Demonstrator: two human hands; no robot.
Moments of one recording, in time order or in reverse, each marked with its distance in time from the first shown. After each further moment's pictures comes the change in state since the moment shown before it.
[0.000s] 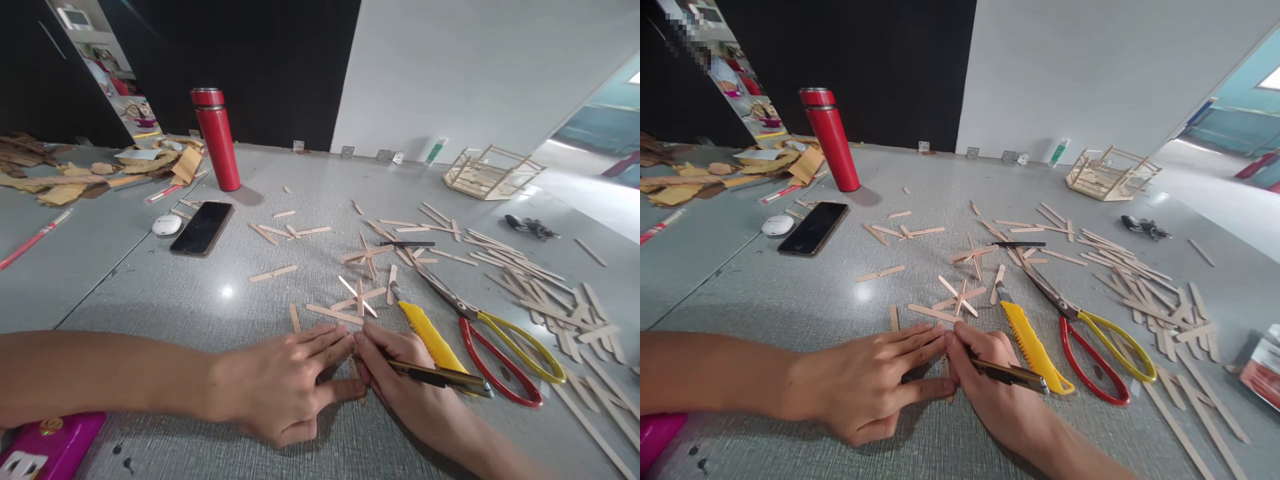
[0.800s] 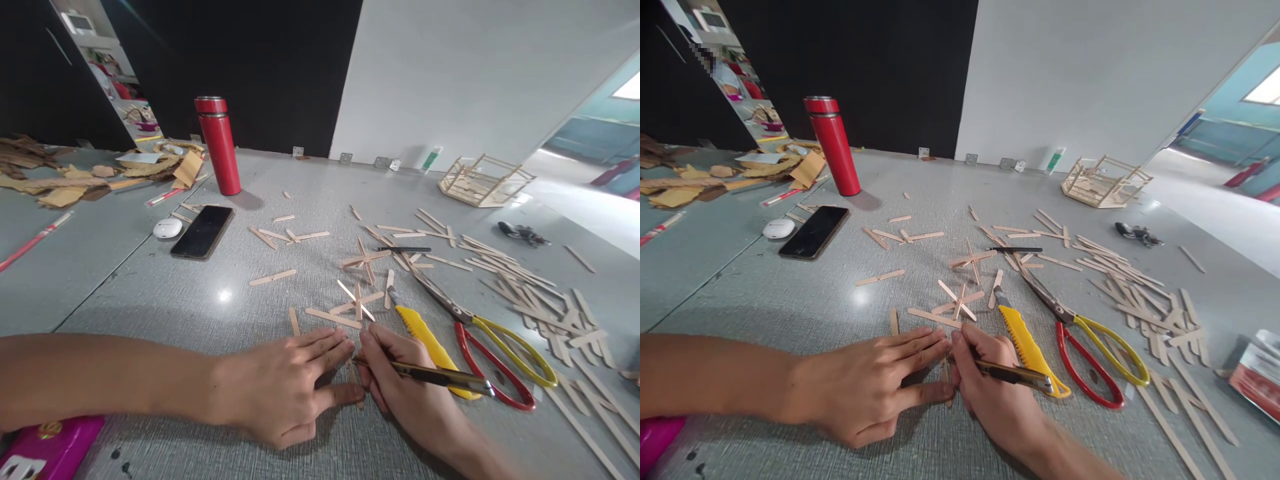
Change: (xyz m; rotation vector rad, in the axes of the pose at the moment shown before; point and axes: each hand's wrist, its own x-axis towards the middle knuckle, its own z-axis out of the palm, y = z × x) left_hand 0.001 0.001 -0.002 0.013 0.015 0.001; right_hand 0.001 -0.006 0.003 0.151 0.030 0.103
